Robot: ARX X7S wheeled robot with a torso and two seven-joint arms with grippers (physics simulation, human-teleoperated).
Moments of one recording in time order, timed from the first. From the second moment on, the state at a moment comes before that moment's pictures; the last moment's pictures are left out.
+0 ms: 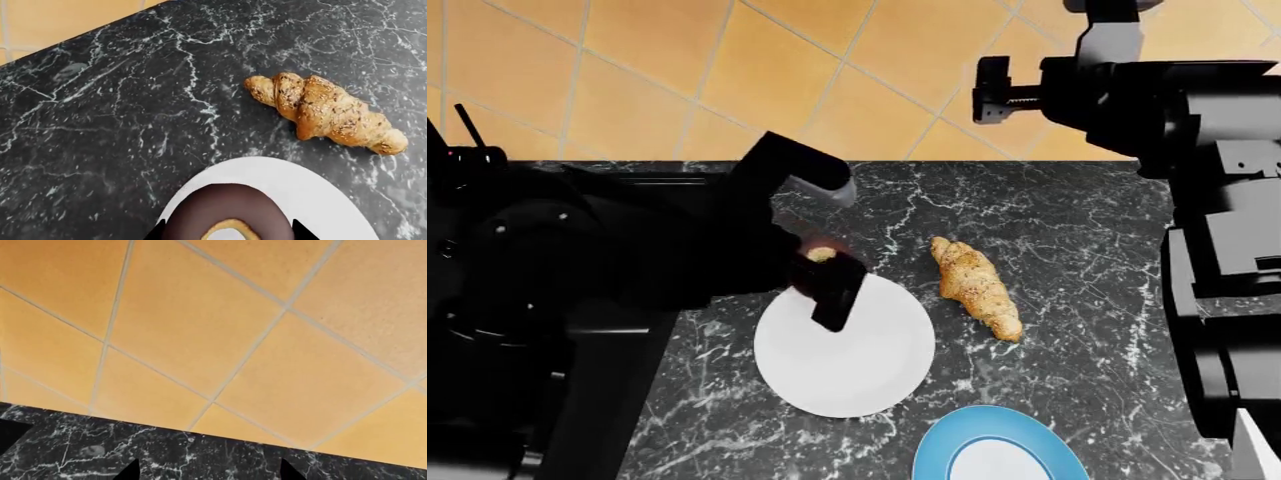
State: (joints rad) left arm -1.23 -0.33 0.47 -0.07 -1.22 -1.51 -0.28; right arm 1.58 0.25 -0.40 1.00 0.44 0.79 -0.25
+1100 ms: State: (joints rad) left arm -1.24 -0.35 0.59 -0.04 -1.36 -1.45 -0.26; right arm 1.62 0.24 -0.42 1.06 0.44 0.82 -0.29
